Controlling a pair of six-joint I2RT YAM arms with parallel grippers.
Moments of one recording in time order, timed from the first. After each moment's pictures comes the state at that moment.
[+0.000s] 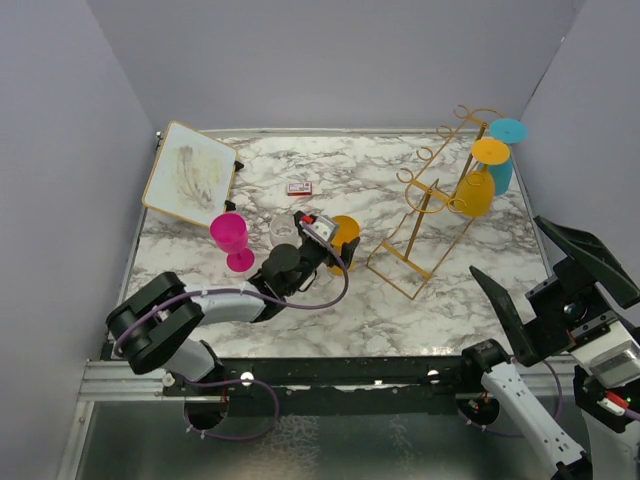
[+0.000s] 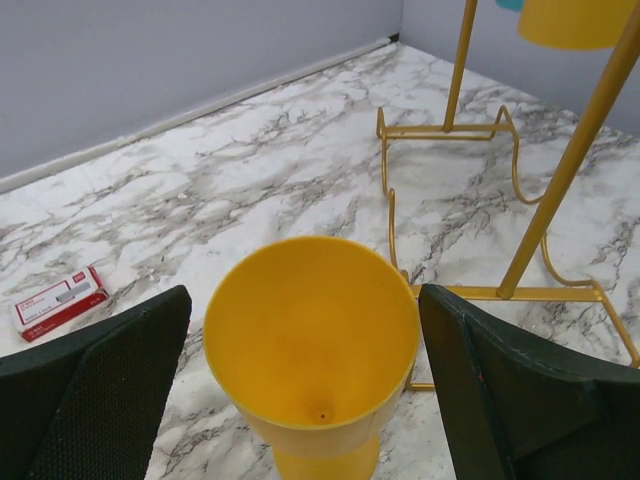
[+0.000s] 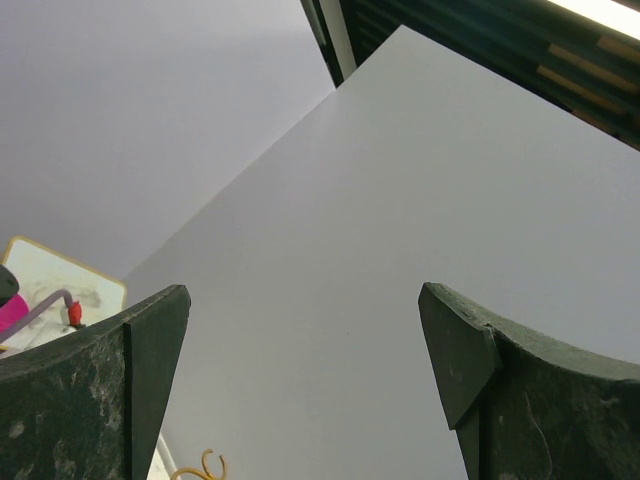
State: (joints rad) left arm -0.89 1.49 0.52 1.02 -0.21 0.01; right arm 0.35 0.36 1.12 0.03 -0.72 -0.52
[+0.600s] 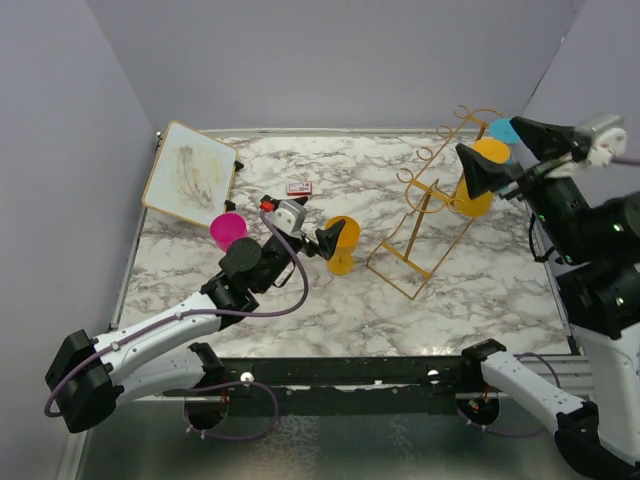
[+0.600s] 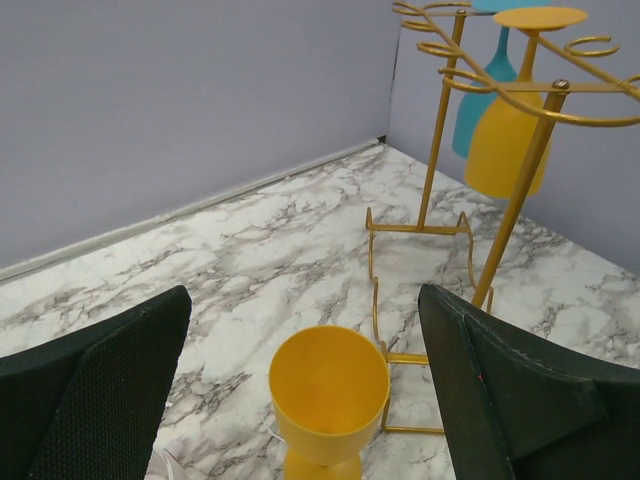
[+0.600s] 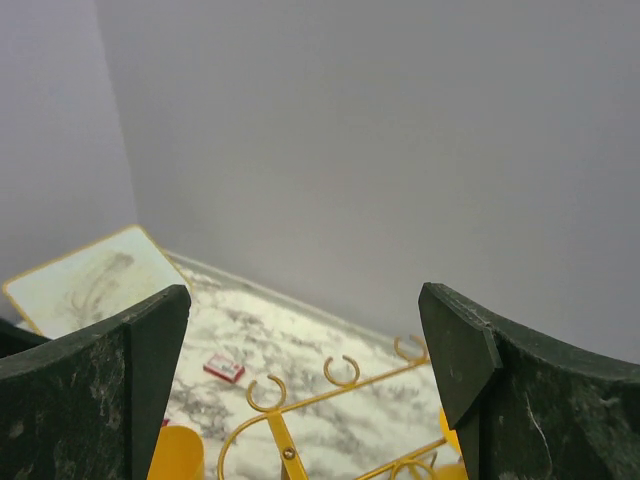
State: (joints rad) left arm -0.89 1.01 0.62 0.59 -0.21 -0.01; right arm 0.35 0.81 1.48 -0.28 -0.18 -0.10
